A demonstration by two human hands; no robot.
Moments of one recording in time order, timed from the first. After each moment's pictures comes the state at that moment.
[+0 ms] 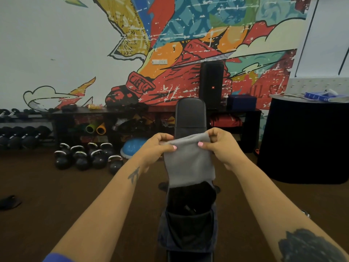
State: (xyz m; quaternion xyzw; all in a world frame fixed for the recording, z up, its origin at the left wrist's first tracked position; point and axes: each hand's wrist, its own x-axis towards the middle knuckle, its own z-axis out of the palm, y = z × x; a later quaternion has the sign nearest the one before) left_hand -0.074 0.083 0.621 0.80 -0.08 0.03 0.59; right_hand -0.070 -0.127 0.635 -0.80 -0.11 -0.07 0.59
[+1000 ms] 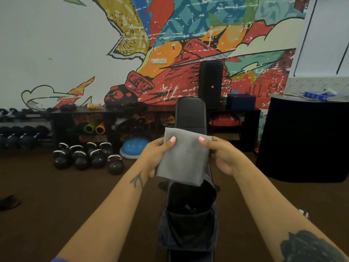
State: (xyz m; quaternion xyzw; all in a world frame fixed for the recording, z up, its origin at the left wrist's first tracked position) left_hand -0.086 0.074 0.612 0.64 -0.04 -0.02 0.77; right_hand -0.080 -0.123 0.629 -0.66 -0.07 0.11 0.74
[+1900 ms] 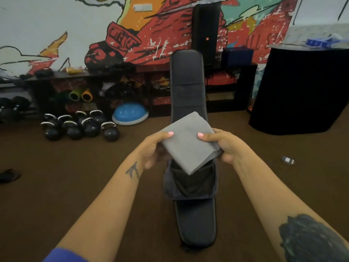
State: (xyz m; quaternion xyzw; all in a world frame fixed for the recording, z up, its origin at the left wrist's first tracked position) left_hand -0.108 0.109 0.529 0.65 0.04 -0.14 0.75; right_hand -0.105 -0.095 0.540 -0.63 0.07 0.17 0.76
